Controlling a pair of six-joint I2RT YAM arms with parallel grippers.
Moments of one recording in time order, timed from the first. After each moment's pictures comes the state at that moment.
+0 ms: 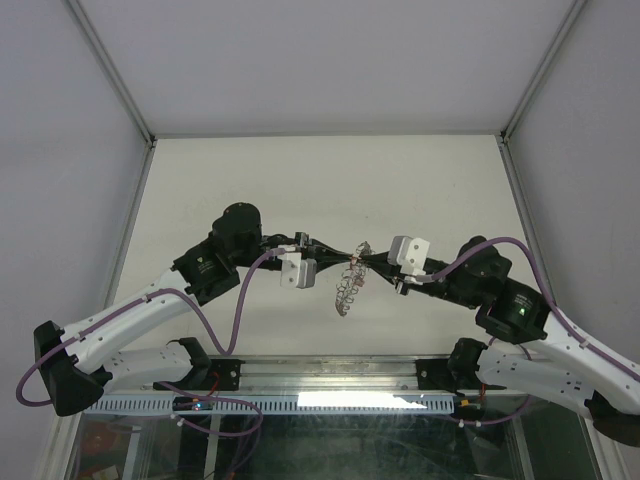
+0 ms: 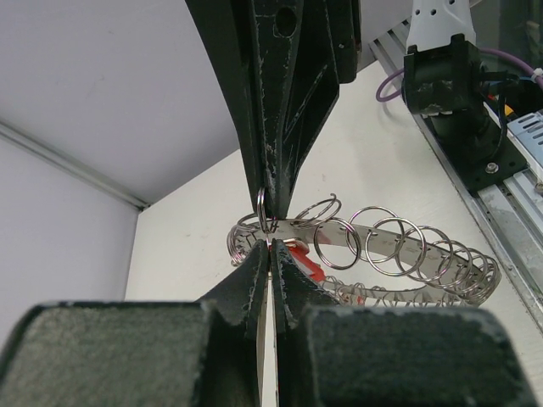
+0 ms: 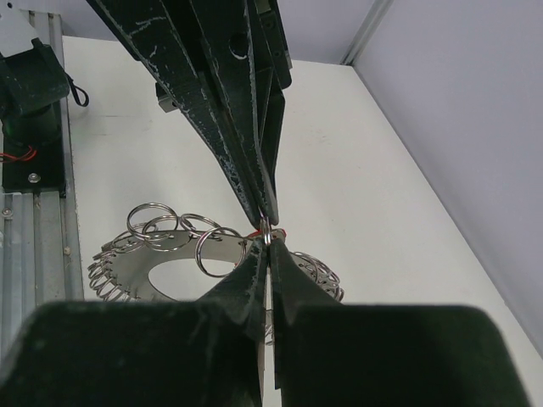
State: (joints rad) left arm -0.90 1.06 0.97 0.00 0.74 0.68; right arm 1.03 0.66 0.90 -0.33 -0.17 -0.39
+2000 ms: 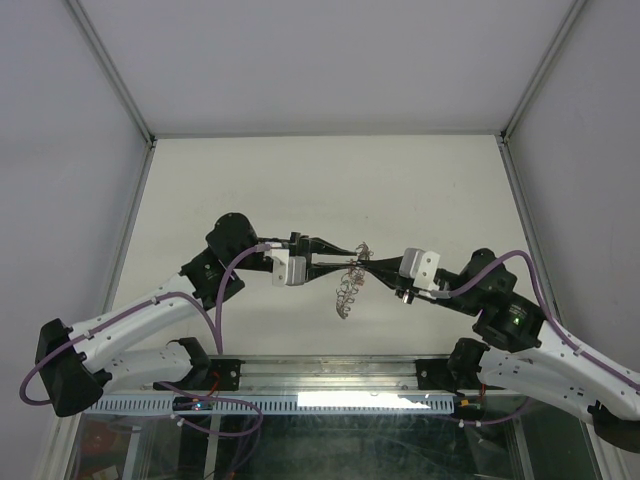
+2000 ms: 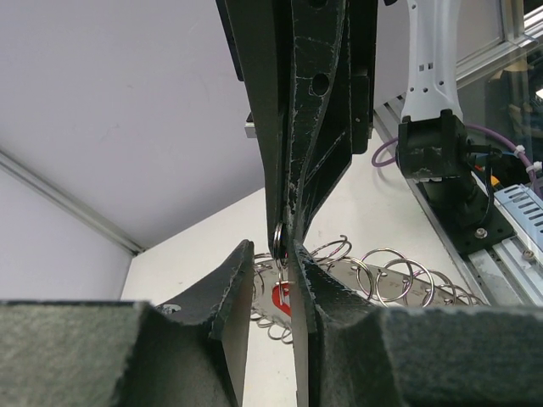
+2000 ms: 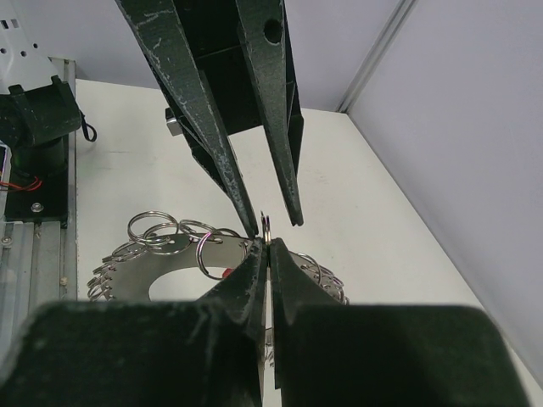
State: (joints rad) left arm -0.90 1.05 0.85 0.35 0.79 0.47; right arm 1.03 0.56 0.73 -0.12 -0.22 -0.38
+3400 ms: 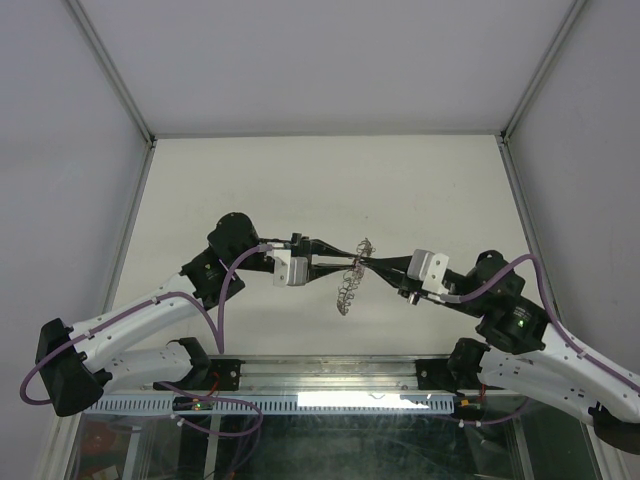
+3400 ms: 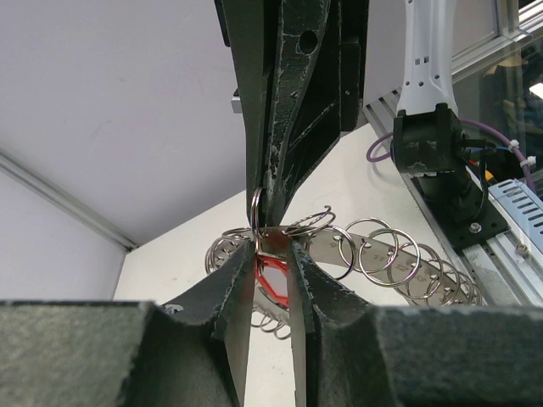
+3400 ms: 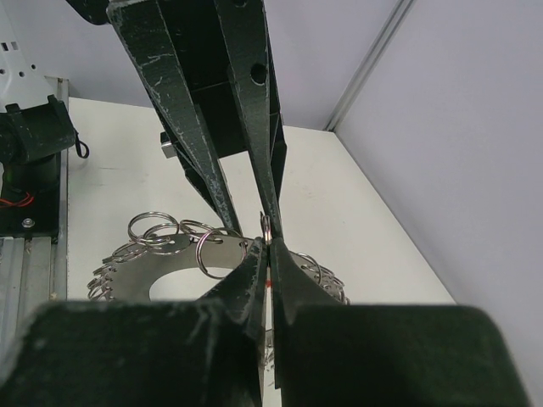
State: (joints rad) left arm -0.90 1.05 0.85 0.33 0.80 0.48; right arm 1.03 0.54 0.73 -0.09 -0.21 -0.39
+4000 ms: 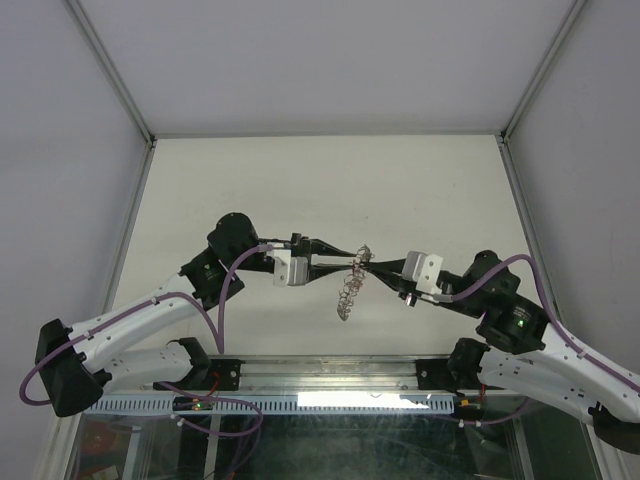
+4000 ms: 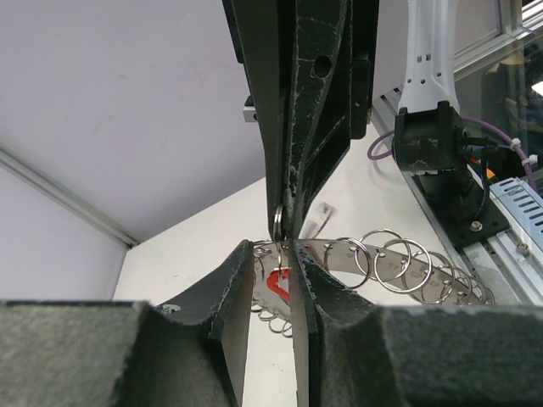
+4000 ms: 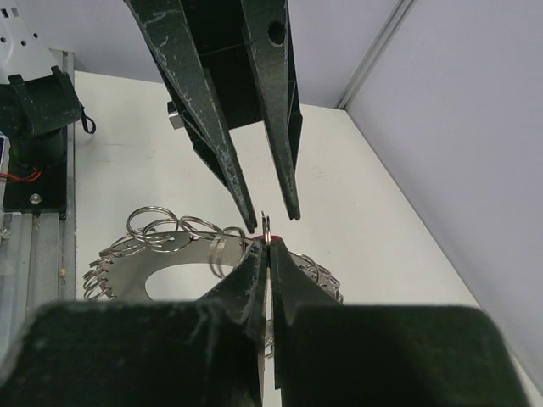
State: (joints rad) left arm -0.90 1.05 0.85 0.32 0.79 0.48; right arm 1.03 0.54 0.73 -0.15 -0.21 -0.39
